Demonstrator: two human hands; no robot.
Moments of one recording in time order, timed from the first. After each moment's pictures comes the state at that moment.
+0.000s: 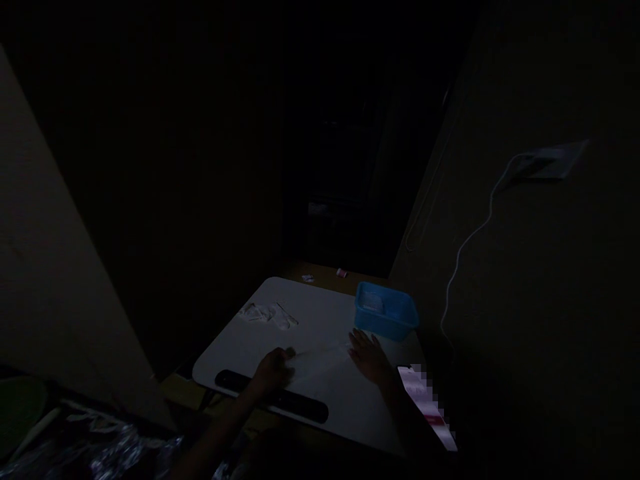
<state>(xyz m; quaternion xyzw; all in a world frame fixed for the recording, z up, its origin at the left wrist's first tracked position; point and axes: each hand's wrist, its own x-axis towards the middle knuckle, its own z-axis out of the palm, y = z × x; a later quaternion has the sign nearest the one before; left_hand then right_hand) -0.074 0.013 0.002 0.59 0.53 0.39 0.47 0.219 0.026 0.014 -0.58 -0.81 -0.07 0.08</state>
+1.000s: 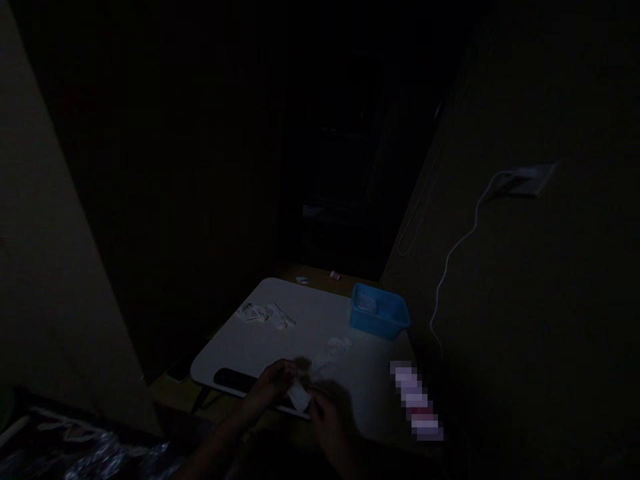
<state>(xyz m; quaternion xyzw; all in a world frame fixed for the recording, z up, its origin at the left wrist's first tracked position) -0.063 -0.043 0.045 0.50 0.43 0.43 0.62 0.094 -0.082 0.003 -0.50 -0.72 0.13 0.46</state>
